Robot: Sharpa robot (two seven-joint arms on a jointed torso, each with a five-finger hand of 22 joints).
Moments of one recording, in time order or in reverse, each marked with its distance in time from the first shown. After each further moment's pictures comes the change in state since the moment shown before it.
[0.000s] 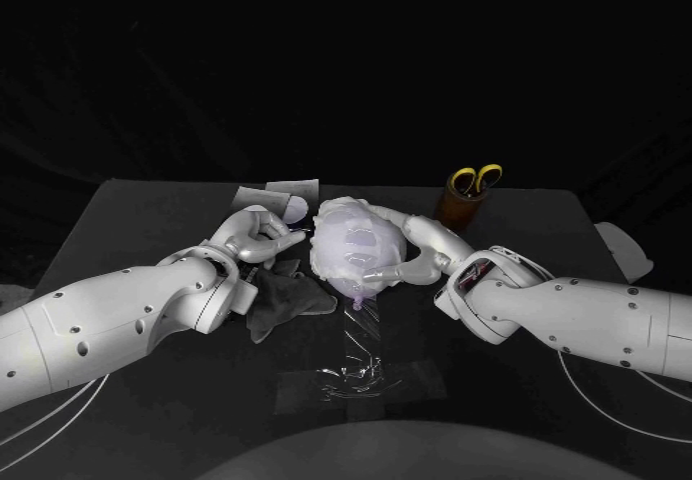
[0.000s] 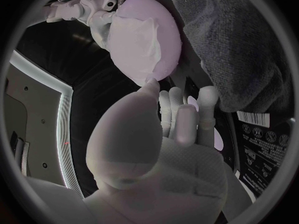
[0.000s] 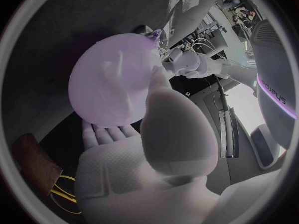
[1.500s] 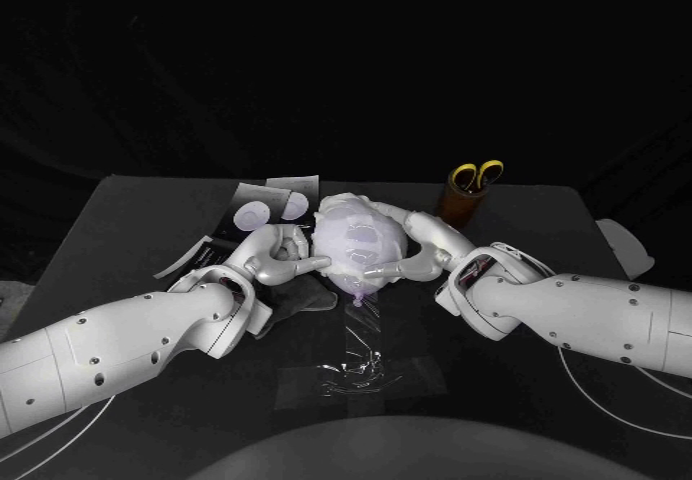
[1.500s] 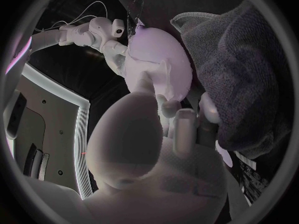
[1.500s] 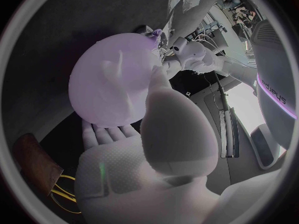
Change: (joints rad) left arm -0.081 0.023 -0.001 0.035 -0.181 -0.027 0.099; left_hand 0.042 0.020 -0.271 -0.005 0.000 0.017 -0.041 0.202 0.142 0.234 -0.044 0.253 0.334 0.123 -0.030 0.052 0.233 -0.025 0.190 -0.002 0.158 0.181; right arm -0.001 0.001 0.000 -0.003 0.002 0.000 0.000; right_hand 0.000 0.000 0.003 0.003 0.000 0.007 0.000 0.005 0.005 0.002 0.002 0.000 0.001 0.000 0.000 0.000 -0.001 0.000 0.000 0.000 0.000 0.000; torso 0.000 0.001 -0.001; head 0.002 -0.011
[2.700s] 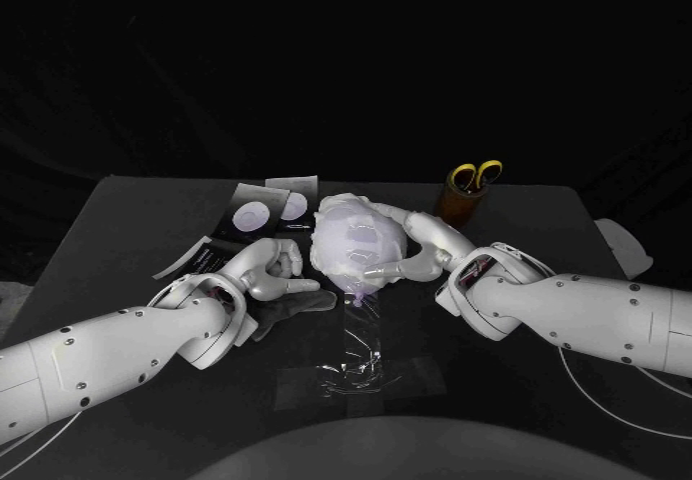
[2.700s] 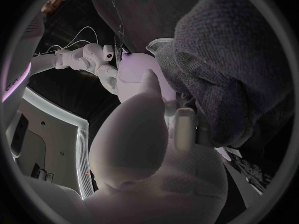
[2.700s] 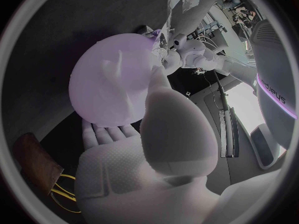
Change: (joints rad) left arm -0.021 -0.051 0.007 0.033 -0.240 0.060 -0.123; left_hand 0.083 0.000 -0.061 0.003 0.000 -0.042 -0.005 0.019 0.054 -0.063 0.003 -0.006 -0.048 -0.034 -0.003 -0.002 -0.067 0.001 -0.070 -0.006 -0.052 -0.060; right arm 0.000 -0.006 0.000 0.004 0.003 -0.002 0.004; right_hand 0.004 0.004 0.005 -0.004 0.000 0.019 0.000 0.001 0.004 0.009 -0.002 -0.002 0.001 0.001 0.000 0.000 0.001 0.000 0.006 -0.001 0.000 0.001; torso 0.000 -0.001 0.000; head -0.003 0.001
